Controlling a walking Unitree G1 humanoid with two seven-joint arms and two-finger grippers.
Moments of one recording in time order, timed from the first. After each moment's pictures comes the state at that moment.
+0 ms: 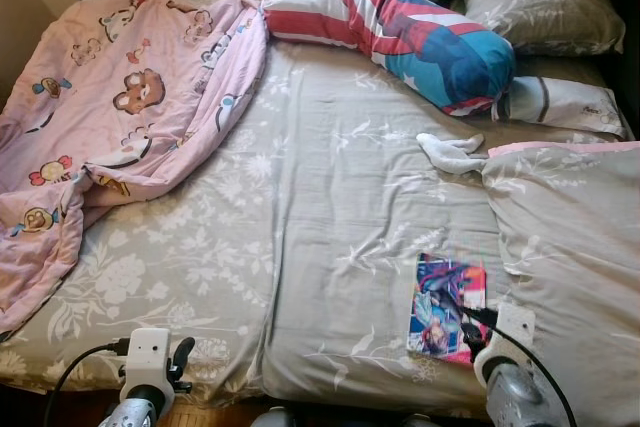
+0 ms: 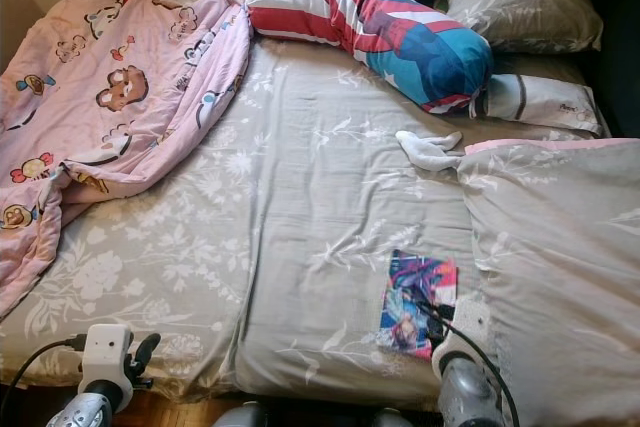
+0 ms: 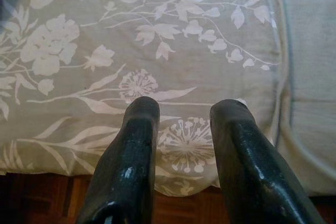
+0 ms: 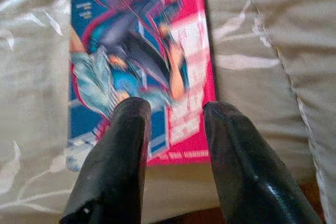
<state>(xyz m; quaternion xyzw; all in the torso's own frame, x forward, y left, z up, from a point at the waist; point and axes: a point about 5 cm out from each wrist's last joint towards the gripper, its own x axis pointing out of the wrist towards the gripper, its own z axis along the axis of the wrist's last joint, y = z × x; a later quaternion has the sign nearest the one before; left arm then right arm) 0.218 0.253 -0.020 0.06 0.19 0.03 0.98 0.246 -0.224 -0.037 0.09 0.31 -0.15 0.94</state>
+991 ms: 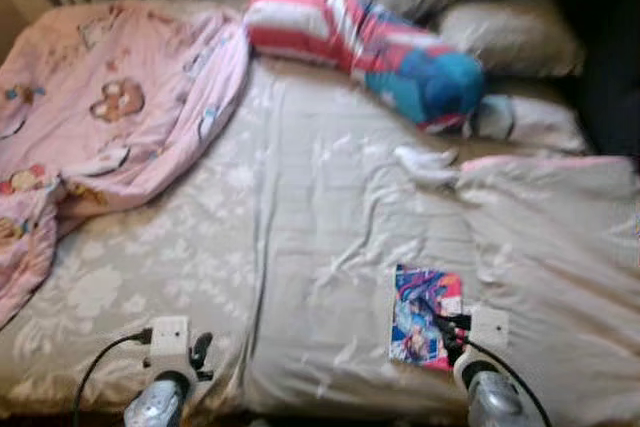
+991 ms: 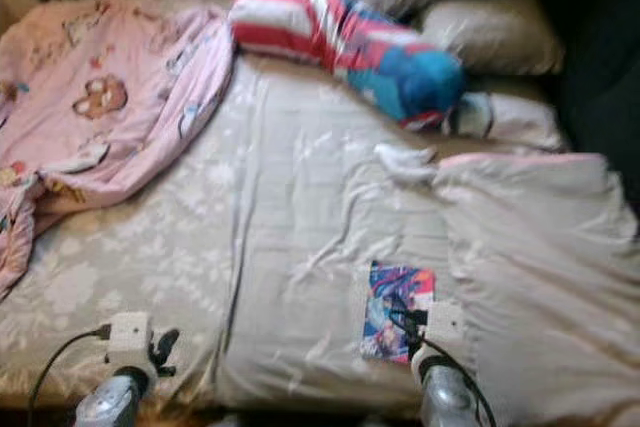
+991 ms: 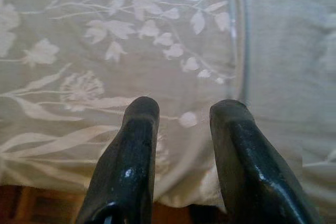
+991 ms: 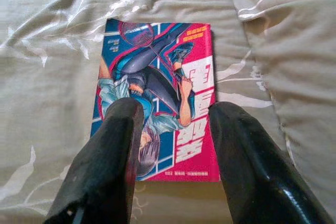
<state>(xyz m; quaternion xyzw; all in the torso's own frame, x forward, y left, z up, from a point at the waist) 0.239 0.226 -0.030 0.01 0.25 0.05 0.97 0.241 -0.192 -0.042 0.05 0.29 -0.07 0.95</state>
